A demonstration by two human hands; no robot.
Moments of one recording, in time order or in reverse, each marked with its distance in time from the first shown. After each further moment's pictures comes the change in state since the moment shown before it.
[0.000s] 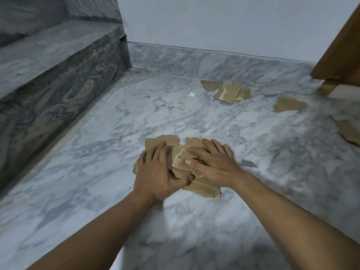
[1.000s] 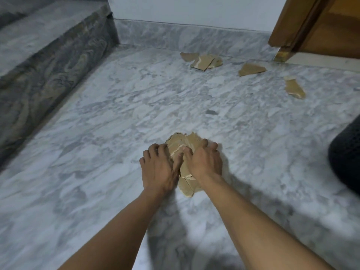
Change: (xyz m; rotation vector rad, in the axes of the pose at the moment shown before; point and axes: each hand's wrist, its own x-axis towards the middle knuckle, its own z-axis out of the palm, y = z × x) left_hand -0.178 0.098 0.021 0.015 0.073 -0.219; right_hand -0.186 -0.026 0.063 0.007 0.266 0.483
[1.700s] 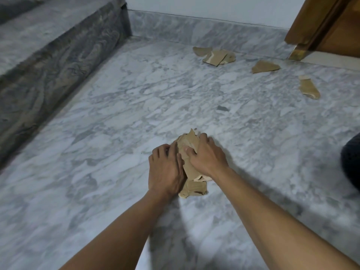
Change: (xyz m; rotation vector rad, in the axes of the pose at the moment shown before) left_hand -0.024 -0.013 -0.003 -0.019 -0.004 0.091; right_hand -0.005 -0.005 -0.007 0.067 -0.150 -0.237
